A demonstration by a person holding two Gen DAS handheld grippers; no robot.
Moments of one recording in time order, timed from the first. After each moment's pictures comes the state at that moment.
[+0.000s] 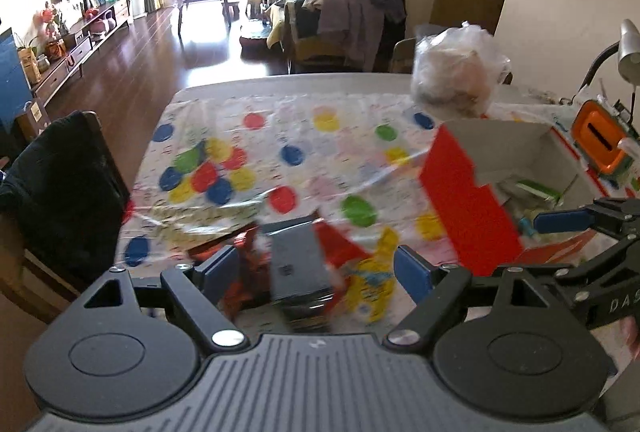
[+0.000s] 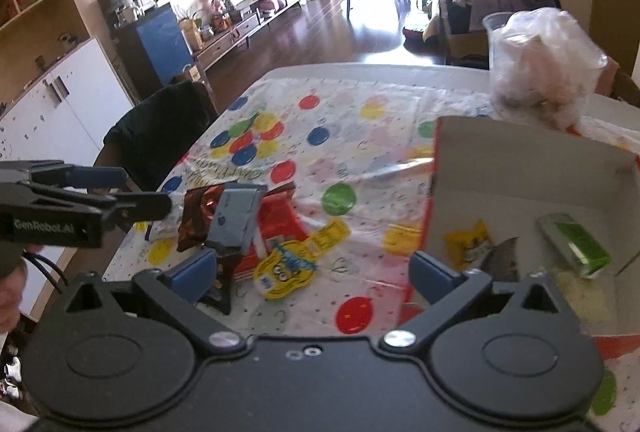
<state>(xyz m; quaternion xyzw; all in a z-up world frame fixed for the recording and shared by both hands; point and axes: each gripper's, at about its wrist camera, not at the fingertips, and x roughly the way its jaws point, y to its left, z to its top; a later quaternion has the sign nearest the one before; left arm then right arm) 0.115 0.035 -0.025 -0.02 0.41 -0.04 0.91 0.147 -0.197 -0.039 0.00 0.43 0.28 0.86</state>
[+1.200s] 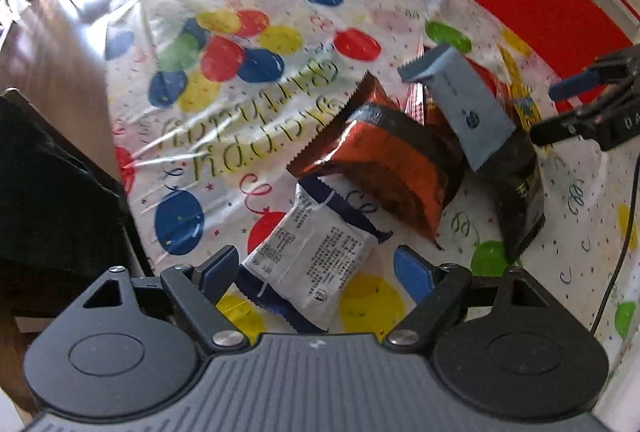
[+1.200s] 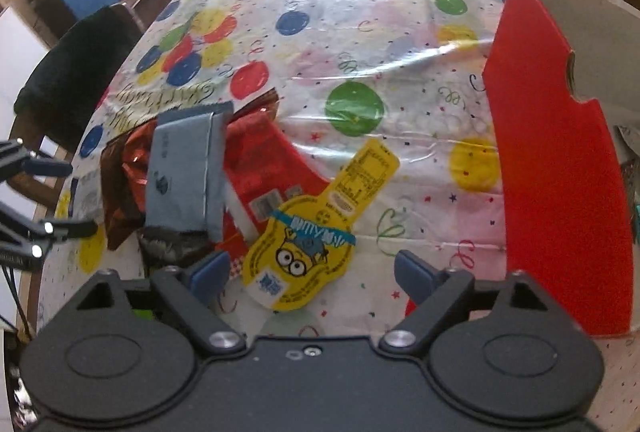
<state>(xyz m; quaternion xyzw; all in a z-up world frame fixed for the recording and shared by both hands) 0.195 0.159 -0.150 0.12 0.55 -0.19 0.80 0.202 -0.103 -0.143 0.01 0.56 0.16 0.81</state>
